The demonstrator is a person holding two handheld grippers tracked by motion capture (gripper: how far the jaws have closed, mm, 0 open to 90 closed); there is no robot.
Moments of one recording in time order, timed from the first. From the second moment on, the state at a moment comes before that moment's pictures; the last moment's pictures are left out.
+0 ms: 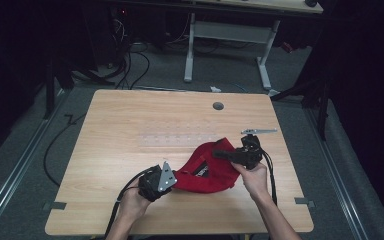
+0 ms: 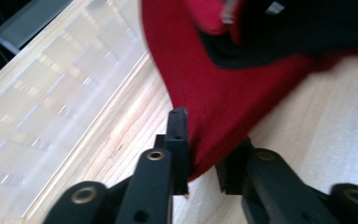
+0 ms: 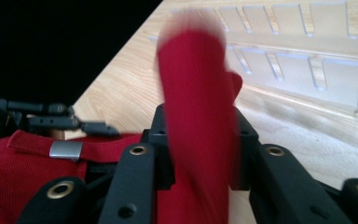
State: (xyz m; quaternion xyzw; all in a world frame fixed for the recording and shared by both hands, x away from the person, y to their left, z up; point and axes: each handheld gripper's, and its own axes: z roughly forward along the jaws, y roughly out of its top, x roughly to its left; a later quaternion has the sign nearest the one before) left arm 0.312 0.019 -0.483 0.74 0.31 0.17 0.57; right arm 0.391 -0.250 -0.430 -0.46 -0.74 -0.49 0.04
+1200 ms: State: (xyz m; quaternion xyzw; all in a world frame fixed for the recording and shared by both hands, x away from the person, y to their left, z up) left arm 0.318 0.050 -0.442 0.67 0.37 0.11 0.64; right arm 0.381 -0.290 -0.442 -0.50 -0.71 -0.49 -0.08
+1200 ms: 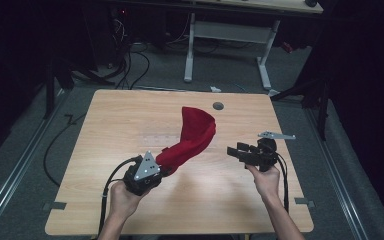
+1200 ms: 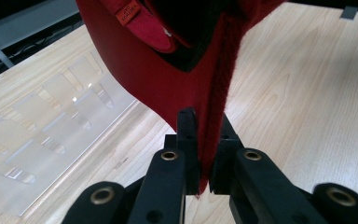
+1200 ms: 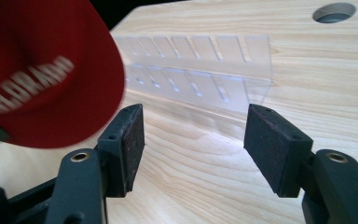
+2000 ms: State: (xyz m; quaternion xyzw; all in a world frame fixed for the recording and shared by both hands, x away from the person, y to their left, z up) left arm 0.346 0.049 -0.441 0.62 0.41 0.09 0.66; right arm 0.381 -0.276 -0.524 -0.50 -0.76 -0.34 -0.22
